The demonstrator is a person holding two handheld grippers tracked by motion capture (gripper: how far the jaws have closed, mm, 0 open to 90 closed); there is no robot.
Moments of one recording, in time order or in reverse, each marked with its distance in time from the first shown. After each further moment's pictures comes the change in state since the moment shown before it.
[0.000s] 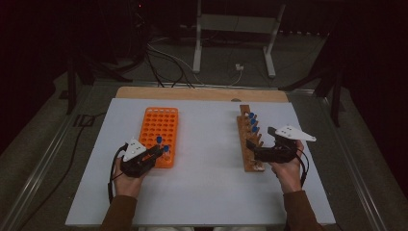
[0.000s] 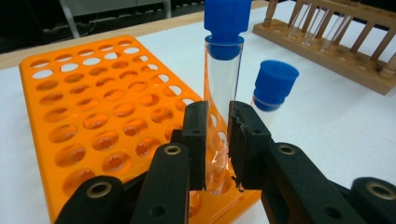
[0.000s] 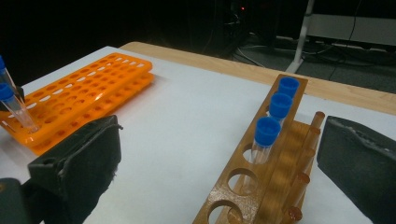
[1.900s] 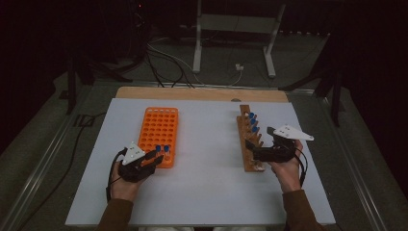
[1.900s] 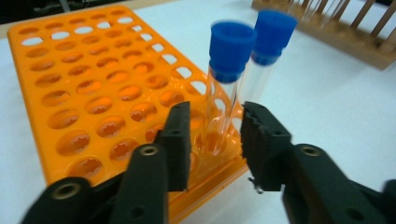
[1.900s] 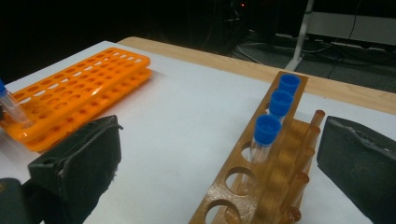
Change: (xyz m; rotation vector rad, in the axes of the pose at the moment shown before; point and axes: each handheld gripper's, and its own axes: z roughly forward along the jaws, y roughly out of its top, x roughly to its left) left arm 0.000 -0.009 -0.011 0.038 -0.011 -0.032; right arm -0.001 -0.001 0.004 0.016 -0.007 -0.014
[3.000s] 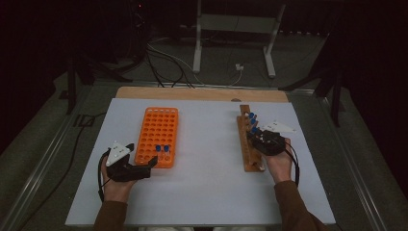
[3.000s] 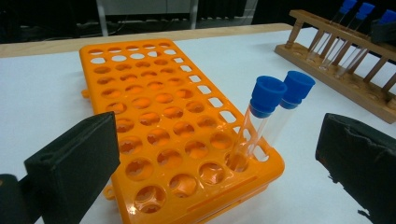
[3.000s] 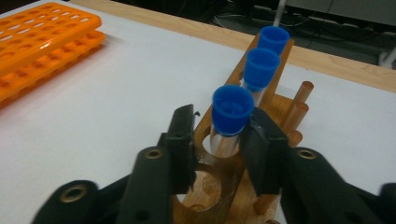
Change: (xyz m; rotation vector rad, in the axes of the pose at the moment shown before) left arm 0.008 0.003 -0.023 -0.099 0.091 -0.105; right arm -0.017 -0.015 0.048 0.112 -0.108 -0.030
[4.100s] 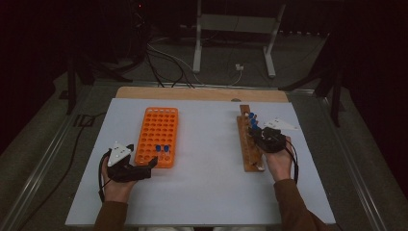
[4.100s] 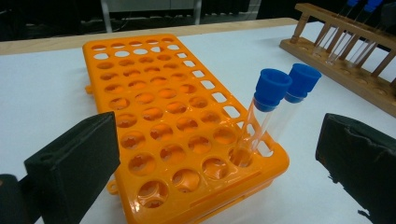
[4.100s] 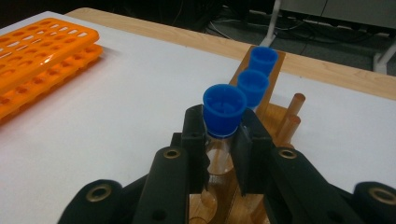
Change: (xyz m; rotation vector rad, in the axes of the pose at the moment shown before) left arm -0.002 -0.001 0.000 0.014 0.019 0.010; right arm -0.001 0.010 -0.003 -0.017 -0.011 0.022
